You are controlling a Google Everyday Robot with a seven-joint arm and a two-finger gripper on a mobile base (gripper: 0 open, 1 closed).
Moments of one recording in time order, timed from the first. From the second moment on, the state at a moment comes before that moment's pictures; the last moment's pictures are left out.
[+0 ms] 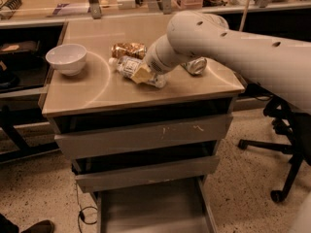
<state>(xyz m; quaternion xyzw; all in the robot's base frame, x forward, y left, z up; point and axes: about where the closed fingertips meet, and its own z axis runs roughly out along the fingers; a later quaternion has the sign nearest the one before) 0.690 0.027 0.839 -0.50 0.77 0.06 0.39</state>
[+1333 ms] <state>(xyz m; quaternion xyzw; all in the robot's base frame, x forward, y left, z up) 0.690 0.027 0.840 -0.50 0.77 0.06 0.39</state>
